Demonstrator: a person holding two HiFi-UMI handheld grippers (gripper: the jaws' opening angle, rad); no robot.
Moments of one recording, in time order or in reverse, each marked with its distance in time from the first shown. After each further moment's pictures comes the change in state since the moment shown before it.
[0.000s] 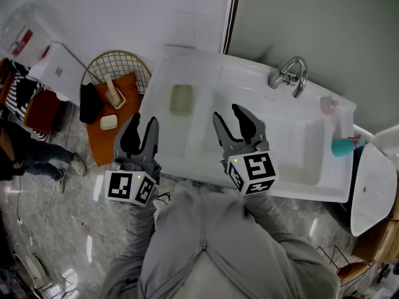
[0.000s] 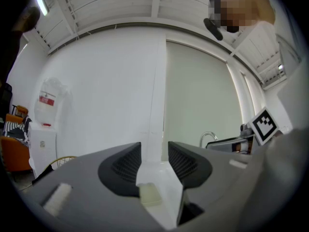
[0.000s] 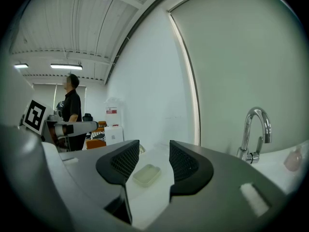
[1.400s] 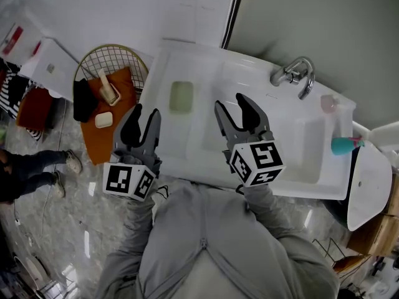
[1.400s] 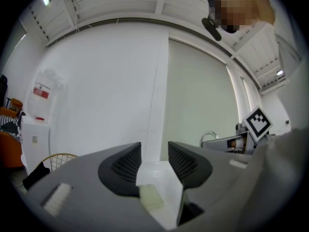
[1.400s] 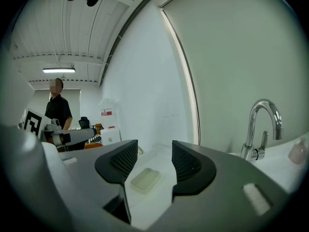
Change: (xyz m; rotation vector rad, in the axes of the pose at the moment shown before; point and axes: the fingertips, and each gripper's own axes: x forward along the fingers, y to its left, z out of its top) left arm 0.028 0.018 -0.011 -0.029 0.016 -0.058; right arm 0.035 -0.010 0.002 0.066 0.023 -0.028
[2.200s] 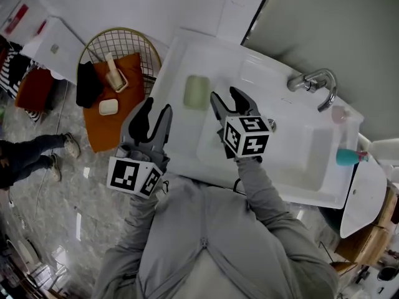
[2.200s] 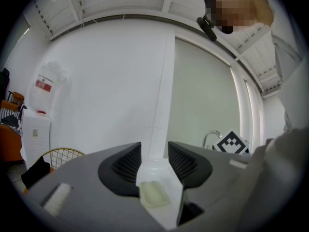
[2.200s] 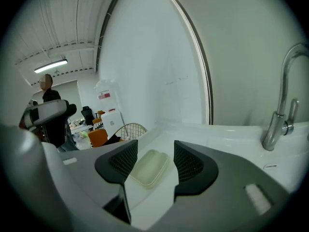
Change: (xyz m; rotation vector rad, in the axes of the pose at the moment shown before) left arm 0.004 0.032 -0.015 -0.041 0.019 0.001; right arm 0.100 0.011 -0.091 0.070 0.275 0.036
